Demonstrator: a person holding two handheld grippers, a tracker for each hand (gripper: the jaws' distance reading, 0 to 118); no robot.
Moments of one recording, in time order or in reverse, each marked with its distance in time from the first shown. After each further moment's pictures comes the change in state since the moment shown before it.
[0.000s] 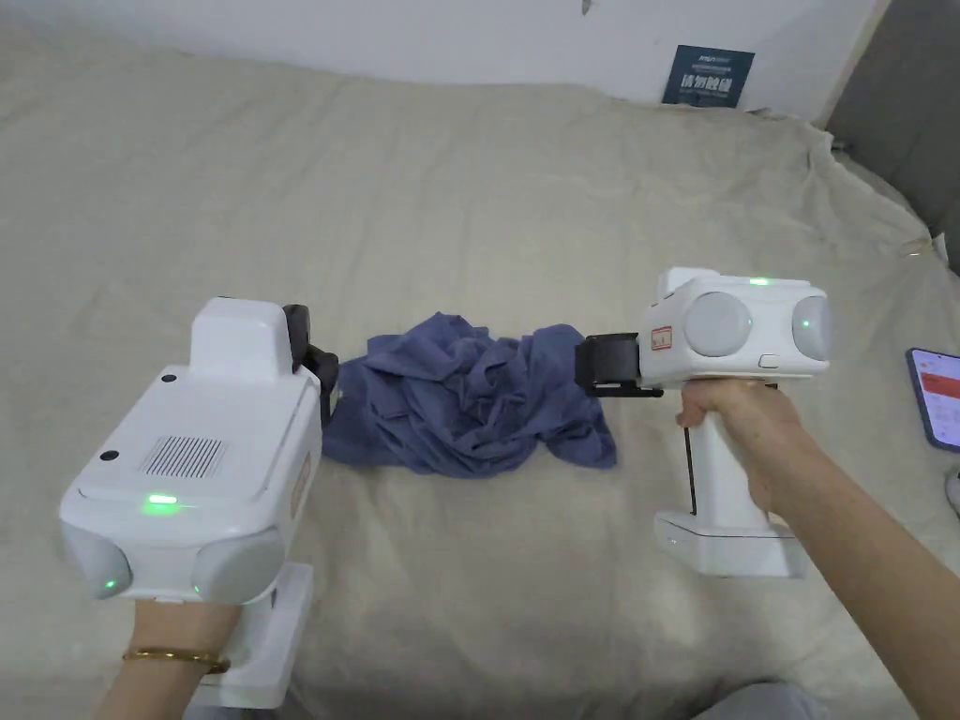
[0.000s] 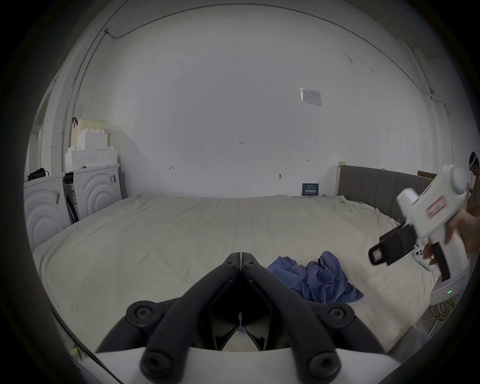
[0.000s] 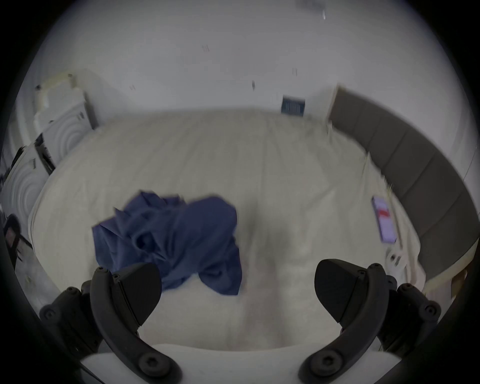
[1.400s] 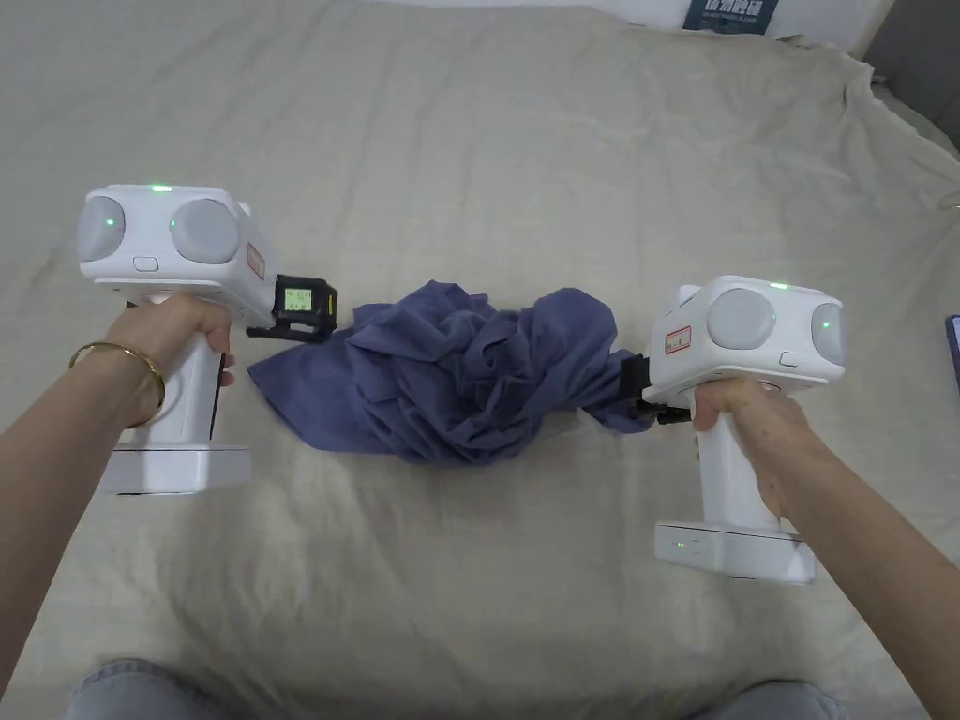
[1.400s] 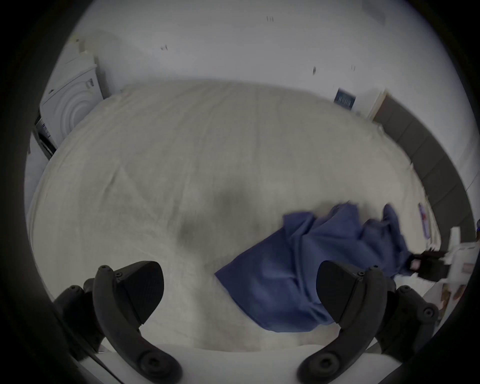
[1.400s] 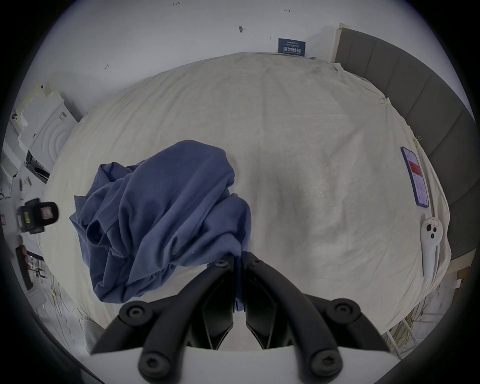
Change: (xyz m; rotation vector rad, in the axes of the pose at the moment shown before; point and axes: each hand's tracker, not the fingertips) left arm -0.047 0.005 -0.217 -0.862 0.010 0.046; right arm 0.018 -0.003 -0.056 -0.150 0.071 -0.076
